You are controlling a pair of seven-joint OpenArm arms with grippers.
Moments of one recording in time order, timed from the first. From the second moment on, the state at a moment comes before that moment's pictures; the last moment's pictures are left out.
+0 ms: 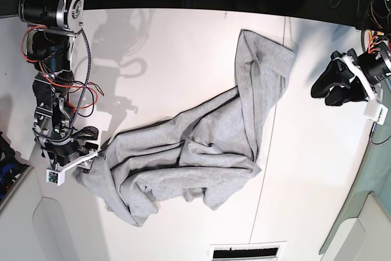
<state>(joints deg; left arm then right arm) 19.3 -30.7 -21.9 93.1 -54.7 -38.9 44.4 24.7 6.7 10.6 44.7 4.1 5.3 -14.0</state>
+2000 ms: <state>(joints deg) 22.9 -32.1 -21.9 93.1 -58.3 -38.9 44.7 26.7 1.5 10.6 65.9 3.1 12.6 -27.6</state>
